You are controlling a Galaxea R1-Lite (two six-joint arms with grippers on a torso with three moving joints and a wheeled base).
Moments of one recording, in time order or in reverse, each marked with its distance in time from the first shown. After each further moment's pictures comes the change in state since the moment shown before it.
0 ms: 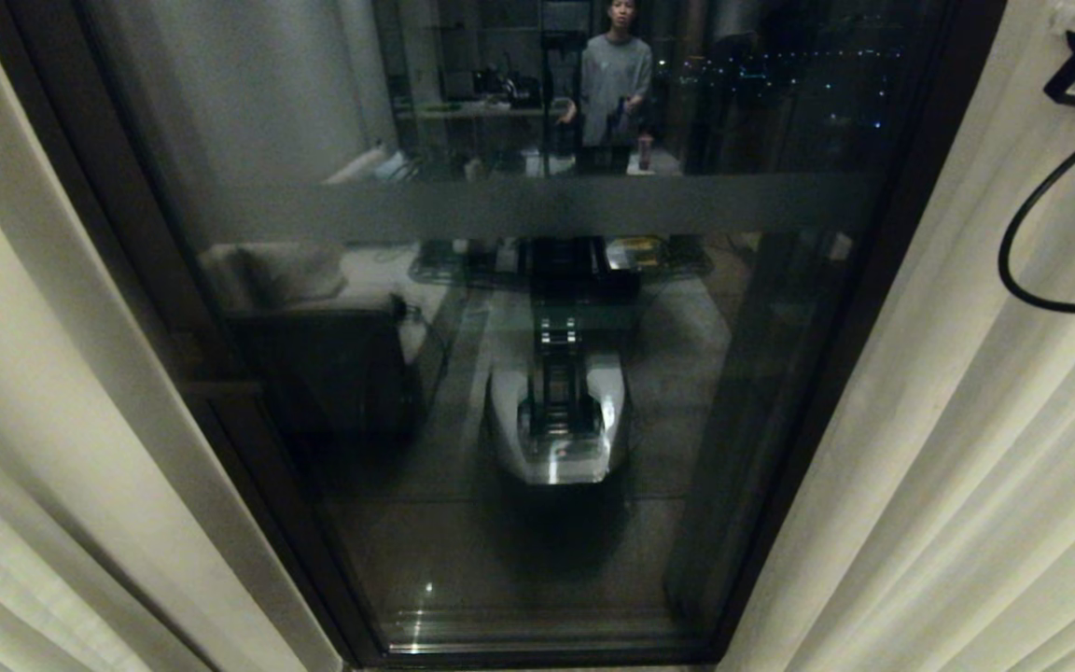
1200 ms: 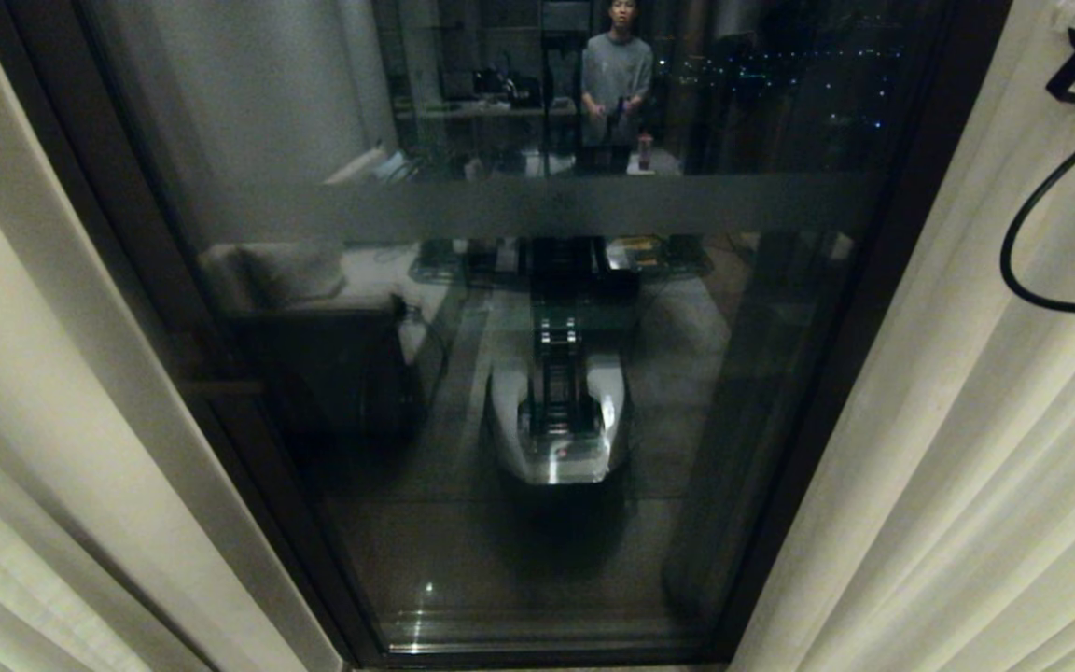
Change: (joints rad) left arm 0.000 0.000 0.000 0.001 0.000 0.006; right arm 0.002 -0.007 0.000 0.000 0.001 -0.001
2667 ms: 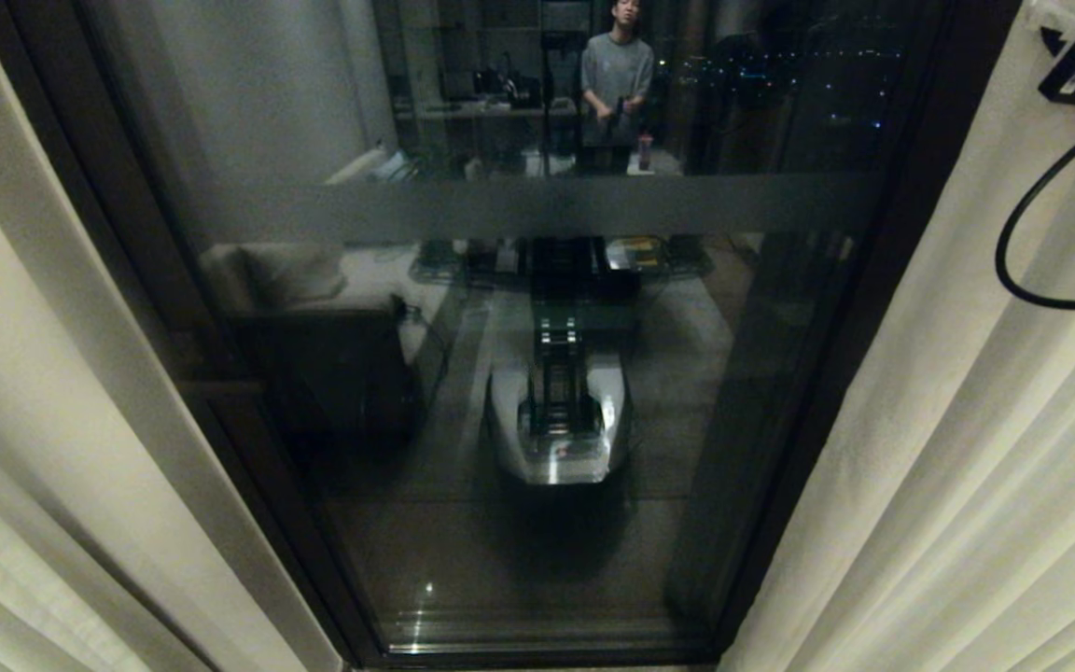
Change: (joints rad) left arm 0.000 0.000 0.000 0.000 0.000 0.000; right arm 0.001 0.019 -0.024 0.001 0.000 -0.033
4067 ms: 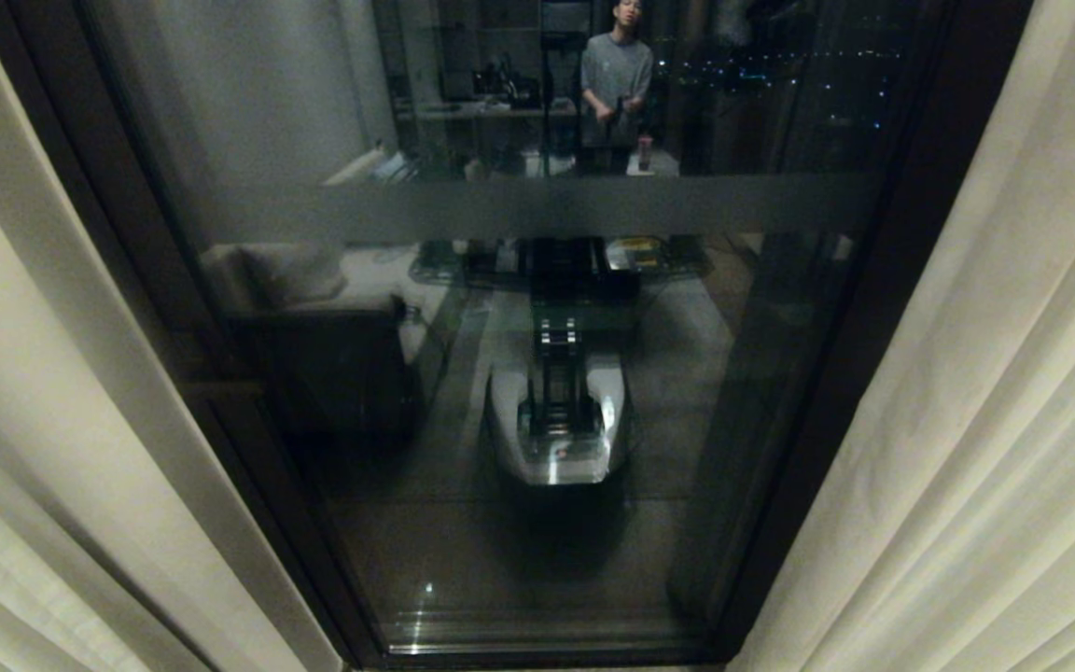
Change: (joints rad) left arm 0.000 0.000 0.000 0.000 0.000 0.000; right arm -0.047 -0.241 0.163 0.077 -0.003 -0.053
